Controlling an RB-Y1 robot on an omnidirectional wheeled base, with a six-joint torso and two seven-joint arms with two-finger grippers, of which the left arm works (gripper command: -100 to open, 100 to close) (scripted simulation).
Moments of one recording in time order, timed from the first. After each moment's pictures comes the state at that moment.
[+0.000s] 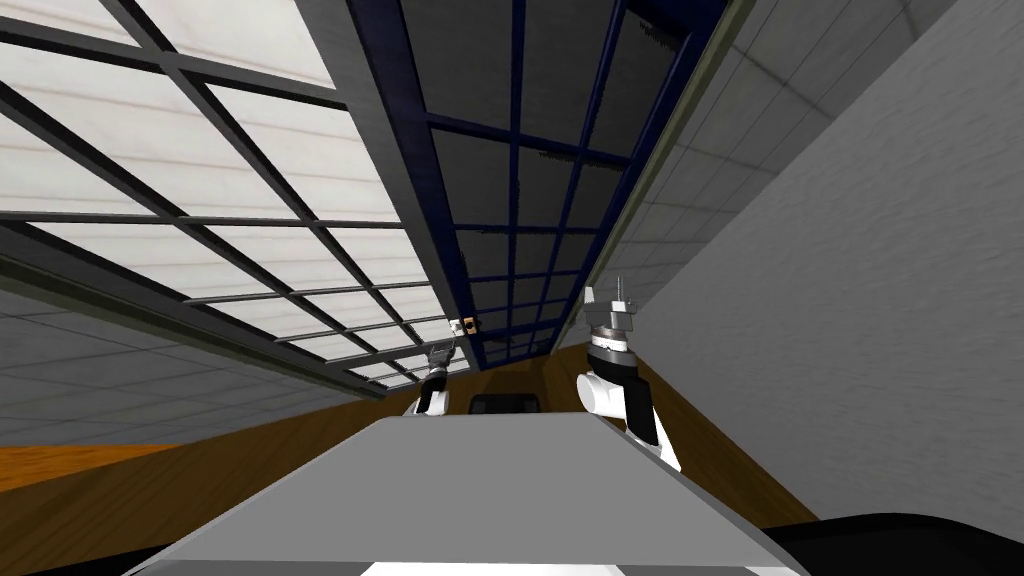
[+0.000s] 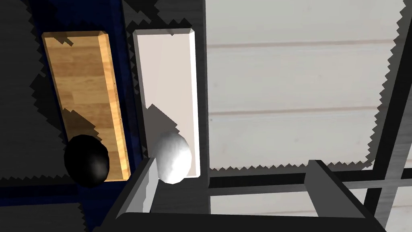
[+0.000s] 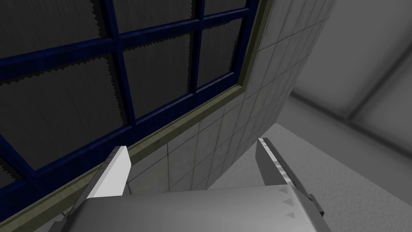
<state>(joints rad) -0.07 0.01 0.46 -0.64 -0.19 -0.79 -1.49</state>
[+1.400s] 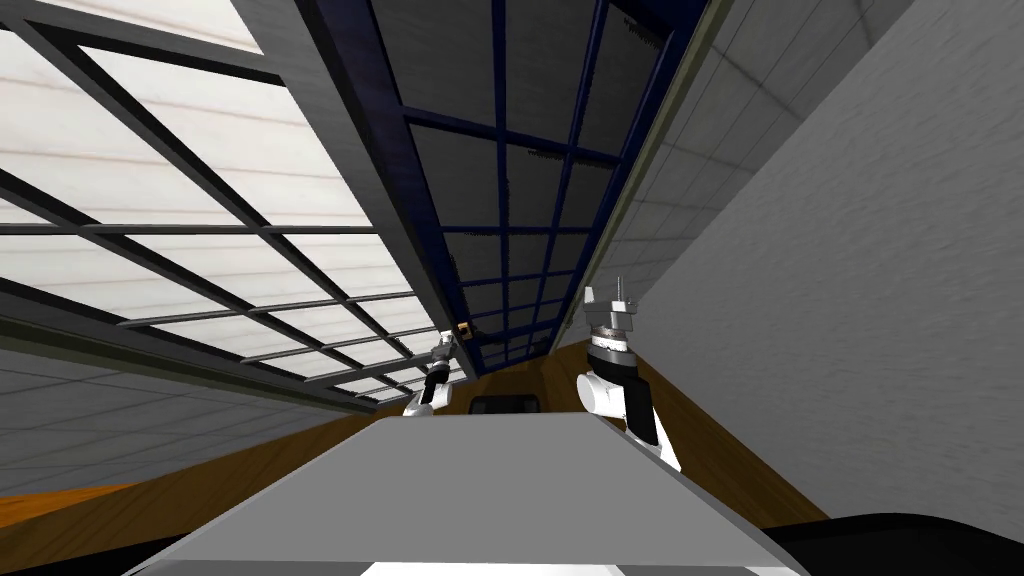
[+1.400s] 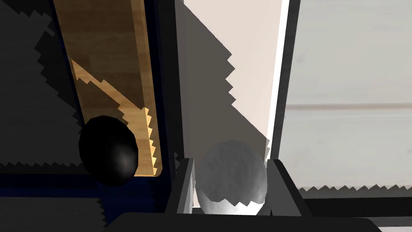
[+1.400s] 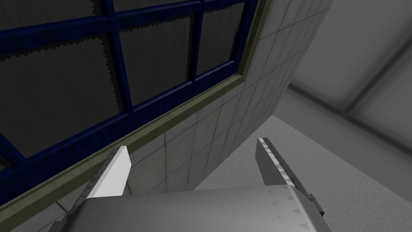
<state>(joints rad) -0.12 0.01 0.44 -0.63 -0.18 -0.82 -1.48</state>
